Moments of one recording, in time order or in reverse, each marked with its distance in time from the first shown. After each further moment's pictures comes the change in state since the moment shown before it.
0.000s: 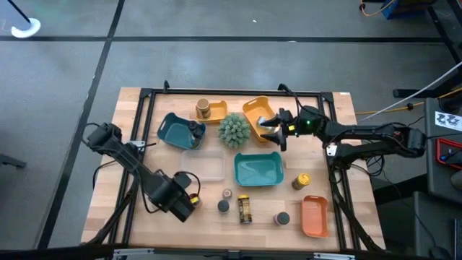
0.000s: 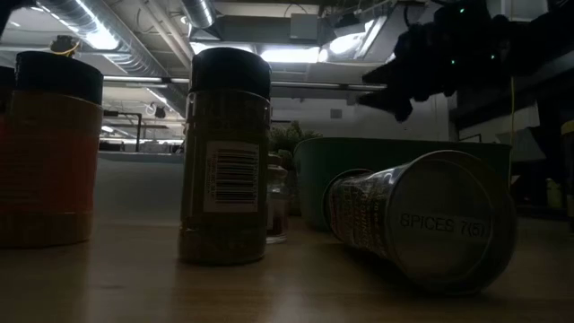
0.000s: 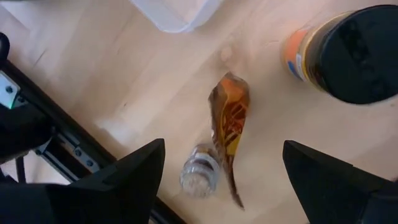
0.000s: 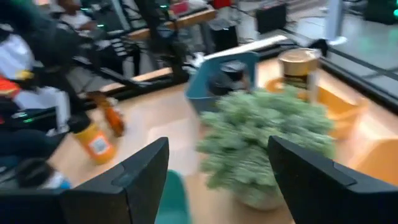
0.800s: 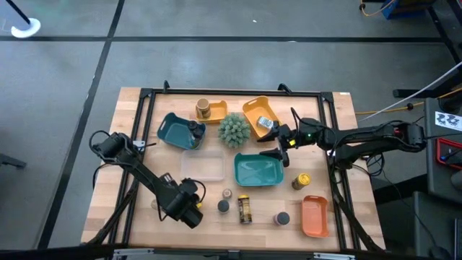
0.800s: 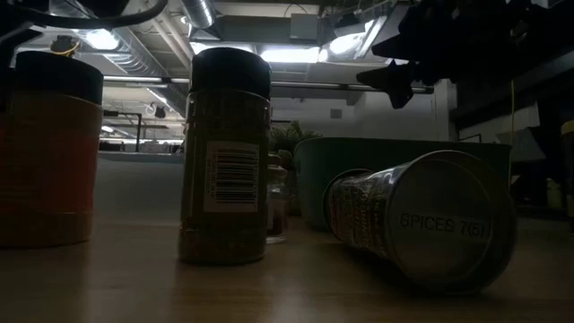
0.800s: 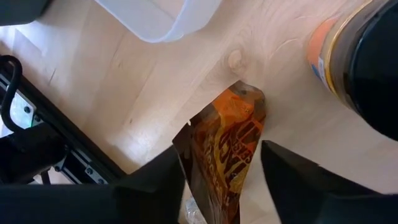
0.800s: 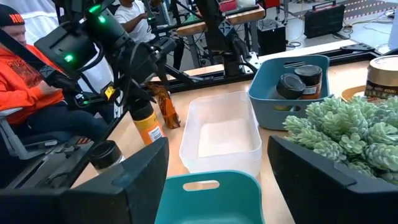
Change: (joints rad) left arm -0.001 0.146 0.000 0.002 -0.023 0.083; right arm 0.200 0.000 0.000 0.040 0.035 0.000
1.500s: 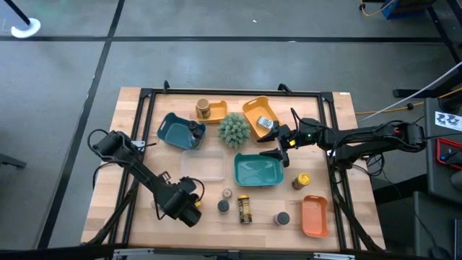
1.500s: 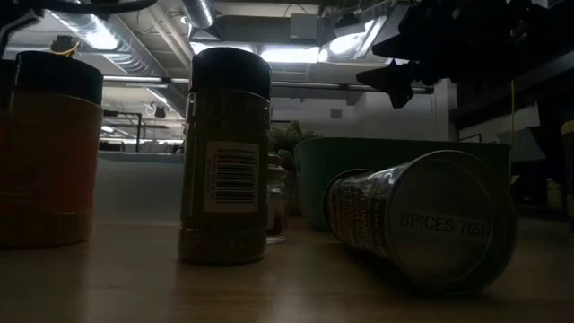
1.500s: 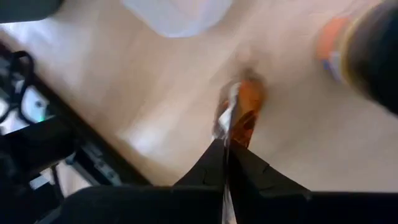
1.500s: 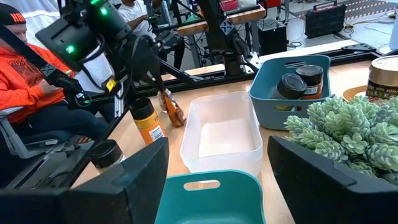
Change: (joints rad) left arm 0.000 -0.037 0.000 -0.039 0.004 -0.007; right arm 0.000 0.000 0.000 -0.001 0.000 -0.003
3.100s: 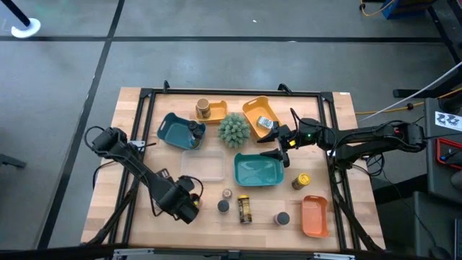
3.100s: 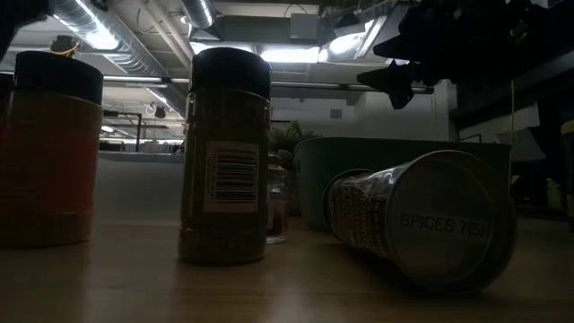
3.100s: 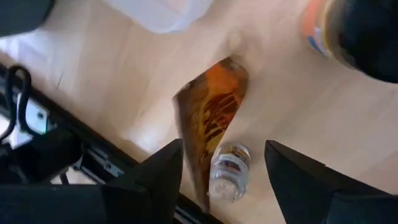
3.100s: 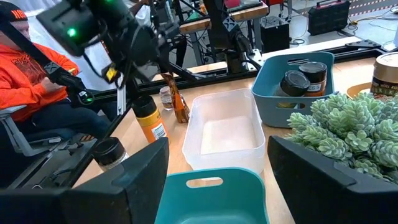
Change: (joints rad) left arm 0.010 -0.038 0.001 -0.001 0.043 0.127; right arm 0.000 0.000 0.000 -0.008 -0.011 0.003
